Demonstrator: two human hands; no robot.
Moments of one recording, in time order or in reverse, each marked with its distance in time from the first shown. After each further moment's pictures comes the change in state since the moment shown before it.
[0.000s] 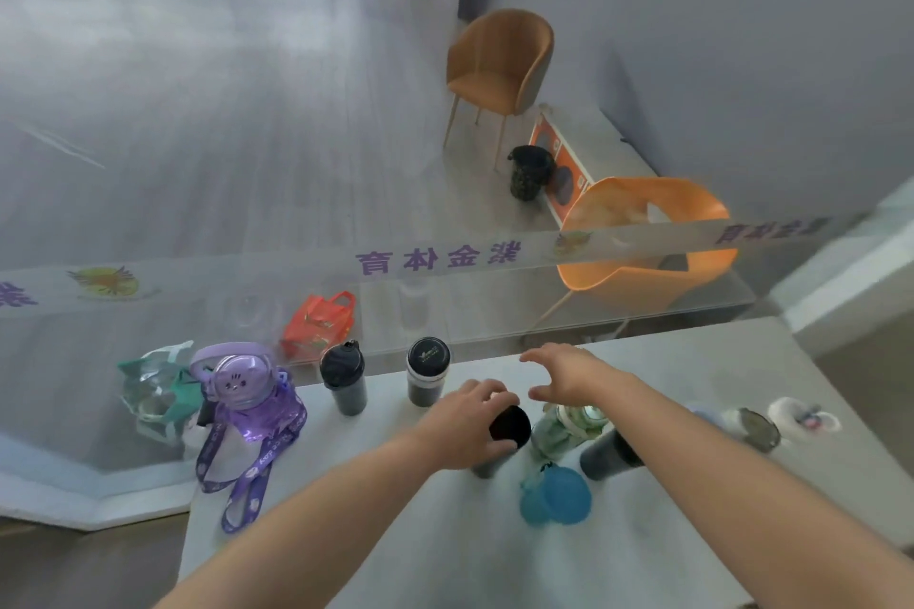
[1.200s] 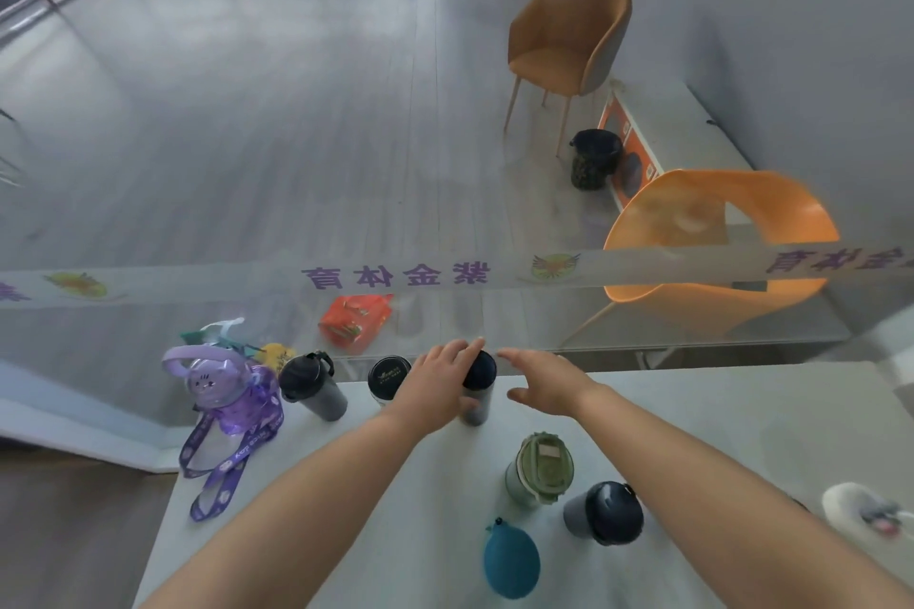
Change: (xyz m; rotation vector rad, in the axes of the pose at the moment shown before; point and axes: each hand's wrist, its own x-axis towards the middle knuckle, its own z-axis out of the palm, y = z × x) left_hand 0.111 -0.015 -0.003 0.119 0.076 -0.402; right_hand 0.091 0.080 -0.003 0.177 0.011 -0.298
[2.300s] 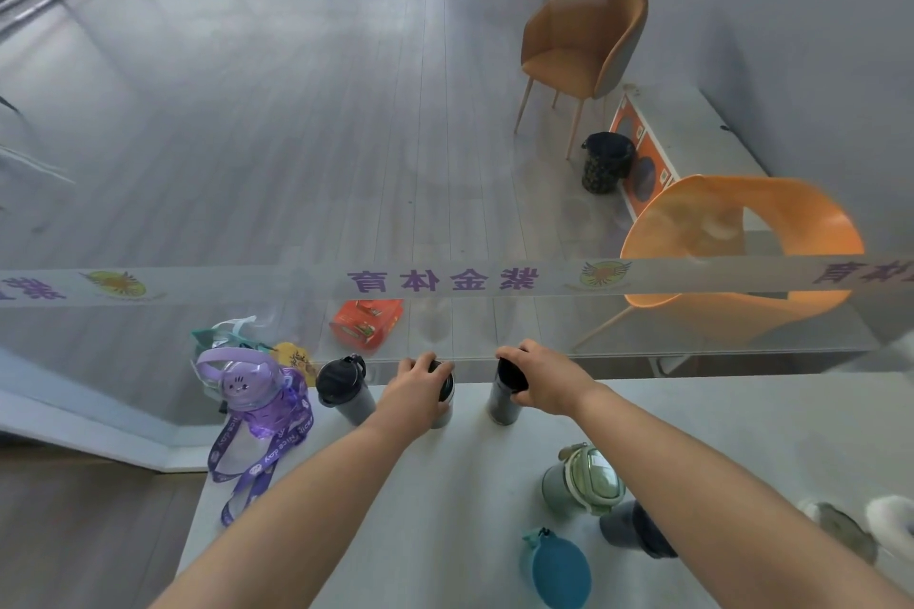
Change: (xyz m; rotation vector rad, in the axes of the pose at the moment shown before) left_hand -0.030 -0.080 -0.004 0.033 -0.110 -0.233; right_hand 0.038 -0.052 0.014 -0.132 0.031 -0.057
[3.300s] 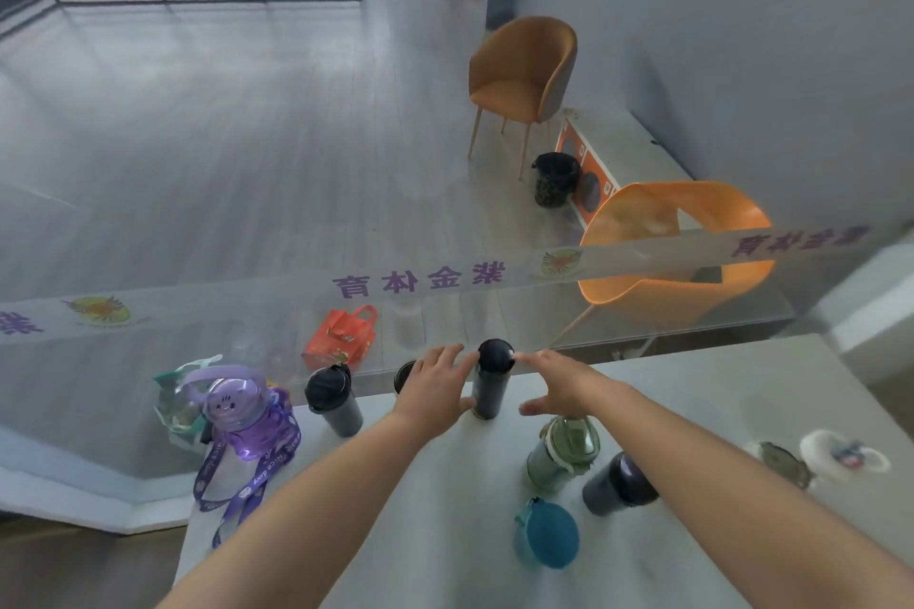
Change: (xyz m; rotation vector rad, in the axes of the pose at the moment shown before) left_hand -0.026 0.042 -0.018 0.043 0.170 0.310; right_hand -0.076 0.001 -0.013 0.106 -0.063 0.233
